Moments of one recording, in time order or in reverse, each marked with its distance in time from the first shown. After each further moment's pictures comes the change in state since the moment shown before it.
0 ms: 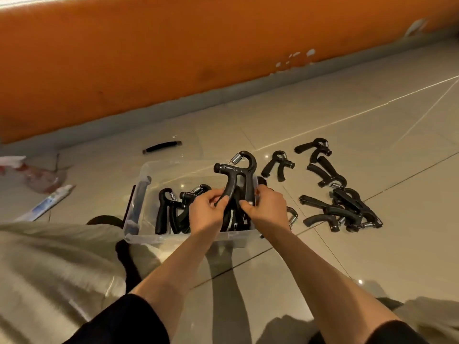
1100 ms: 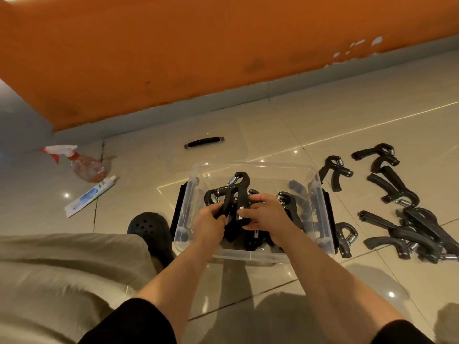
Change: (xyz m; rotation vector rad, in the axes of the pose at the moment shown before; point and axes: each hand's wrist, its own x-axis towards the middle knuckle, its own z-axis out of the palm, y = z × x) left_hand 0.056 -0.077 -0.087 0.108 -0.011 -0.255; right_hand 0.045 -0.072 0.100 0.786 -0.447 0.303
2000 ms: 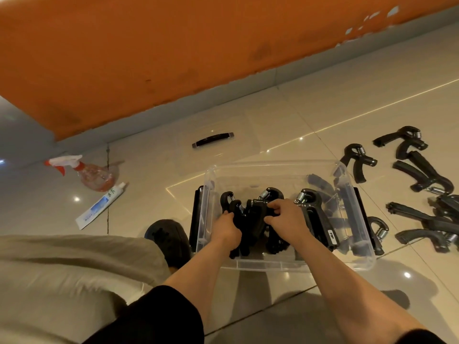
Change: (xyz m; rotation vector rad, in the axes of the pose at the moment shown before) left_hand 0.041 -0.016 -0.009 0.442 -0.290 -0.123; right_hand 0.038 0.031 0.010 -0.640 0.239 -0.103
